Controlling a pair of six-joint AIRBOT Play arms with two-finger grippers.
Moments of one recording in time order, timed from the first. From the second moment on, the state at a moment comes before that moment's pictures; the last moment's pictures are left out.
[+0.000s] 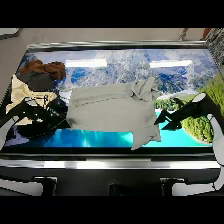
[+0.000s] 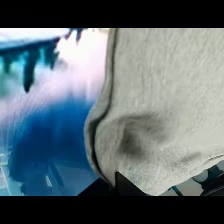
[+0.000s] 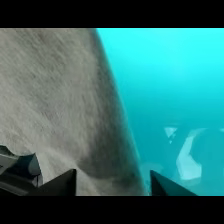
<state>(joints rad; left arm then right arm) 0.17 -1.64 1.10 1.02 -1.32 -1.40 -0.27 -1.62 1.17 -1.04 1.42 1.46</state>
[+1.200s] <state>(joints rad) 0.17 -0.64 1.67 1.03 -0.77 -1.46 -0.17 -0.67 1.76 -1.26 0.78 1.33</state>
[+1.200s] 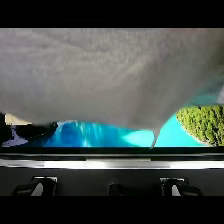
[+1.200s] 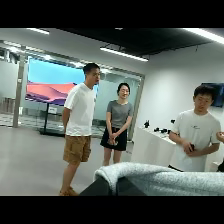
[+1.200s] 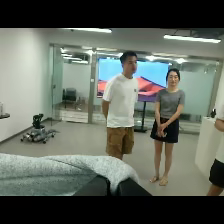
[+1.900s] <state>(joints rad) 0.17 -1.37 1.40 1.16 -0.89 -1.42 -0.05 -1.54 1.71 -1.28 1.00 1.52</state>
